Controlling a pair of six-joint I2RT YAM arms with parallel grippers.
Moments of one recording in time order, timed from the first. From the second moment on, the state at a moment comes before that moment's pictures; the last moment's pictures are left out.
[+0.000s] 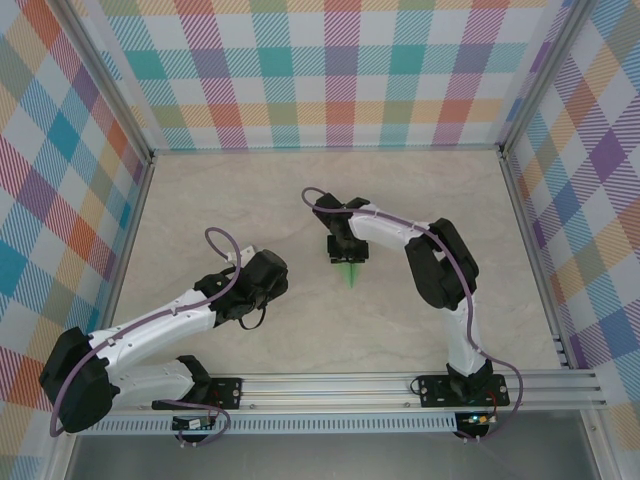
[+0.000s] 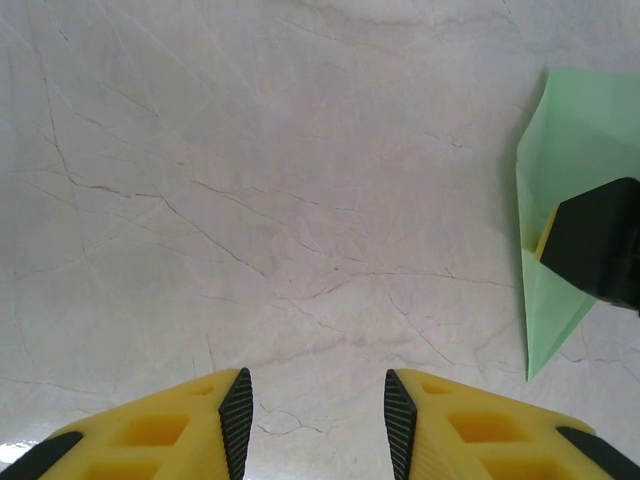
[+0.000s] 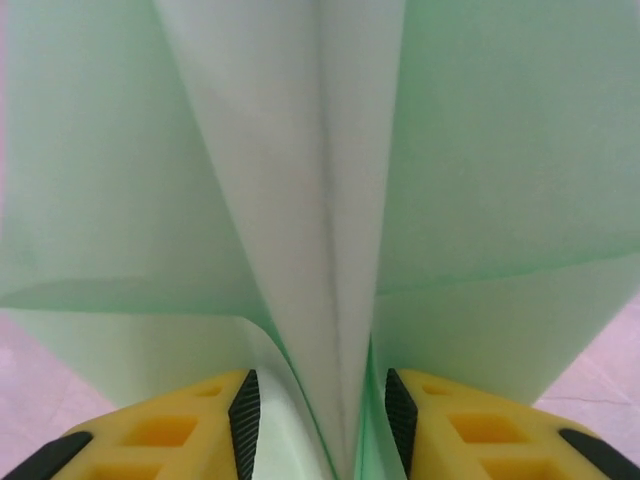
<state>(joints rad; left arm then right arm) -0.80 1.13 0.73 -0.58 -0.34 -1.17 0.71 2.11 1.60 -0.93 0.13 0.68</state>
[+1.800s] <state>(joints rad) -0.19 1.19 0.31 0.36 -0.47 -0.23 0.02 1.53 0.40 0.60 -0.02 0.07</state>
